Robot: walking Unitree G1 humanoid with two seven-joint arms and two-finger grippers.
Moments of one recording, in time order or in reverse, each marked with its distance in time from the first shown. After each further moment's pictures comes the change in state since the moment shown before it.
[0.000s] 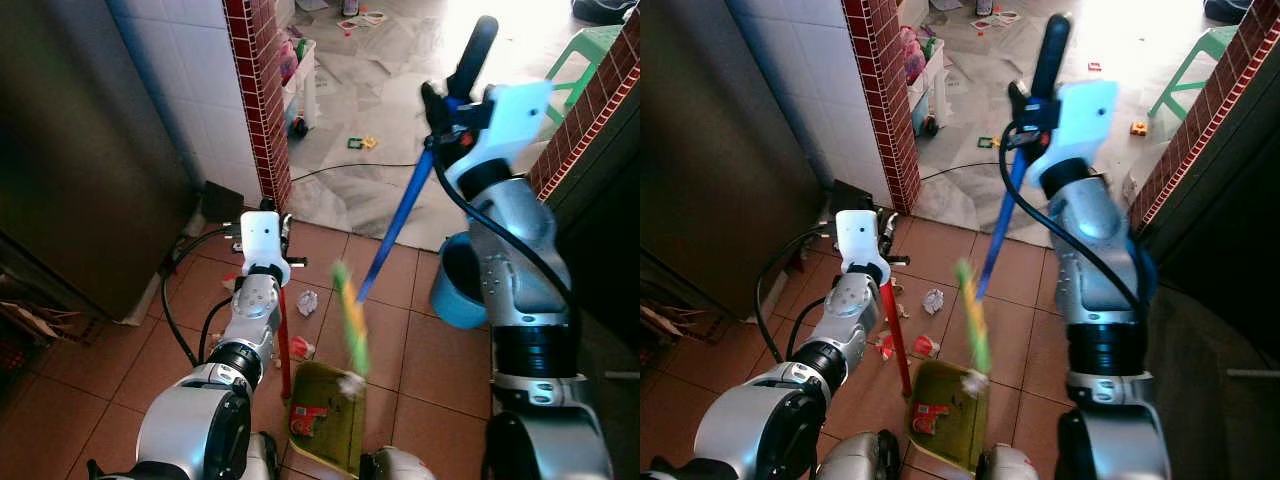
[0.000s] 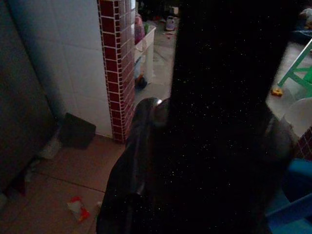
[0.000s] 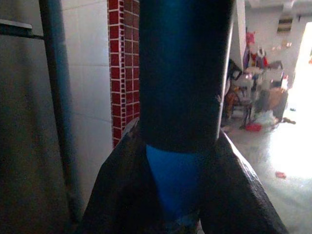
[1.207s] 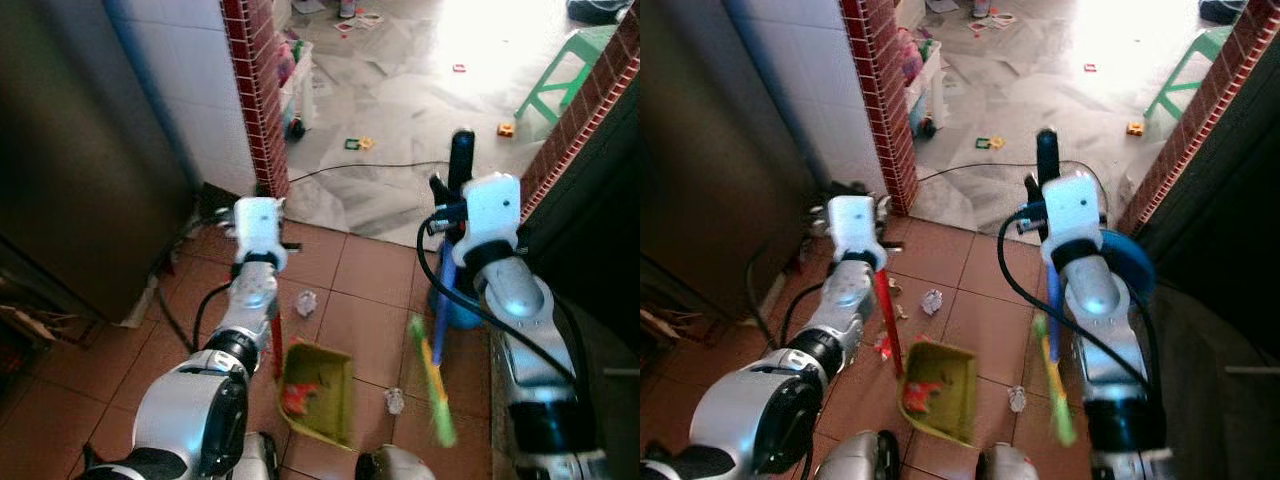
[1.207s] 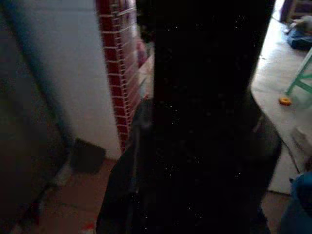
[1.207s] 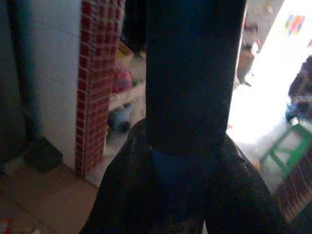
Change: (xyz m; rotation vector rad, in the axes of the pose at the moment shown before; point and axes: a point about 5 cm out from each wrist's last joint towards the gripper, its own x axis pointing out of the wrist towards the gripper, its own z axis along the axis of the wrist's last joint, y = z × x) left arm 0.008 0.002 0.019 0.112 -0.094 0.023; right arm -0.072 -0.006 -0.060 -0.211 0.288 -0.102
